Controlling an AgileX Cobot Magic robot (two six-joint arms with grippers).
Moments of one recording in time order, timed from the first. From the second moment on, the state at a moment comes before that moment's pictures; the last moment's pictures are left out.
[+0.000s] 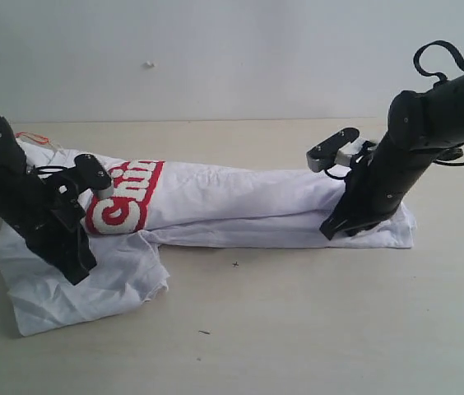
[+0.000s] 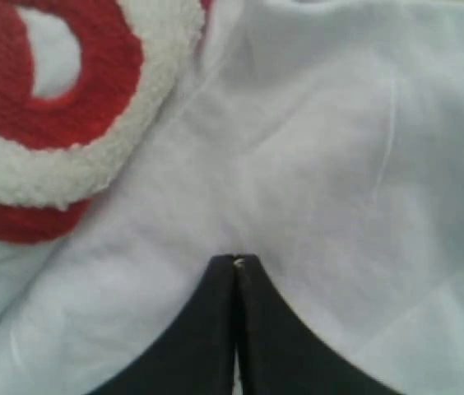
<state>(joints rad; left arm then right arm) -0.23 2.00 -1.10 -0.40 0.63 1.07 0.10 2.08 -1.24 0.11 0.56 -0.48</state>
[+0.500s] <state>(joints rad) -0.31 1.87 -0.91 -0.39 0.69 1.02 0.12 1.81 -1.00 0.14 0.70 -0.47</state>
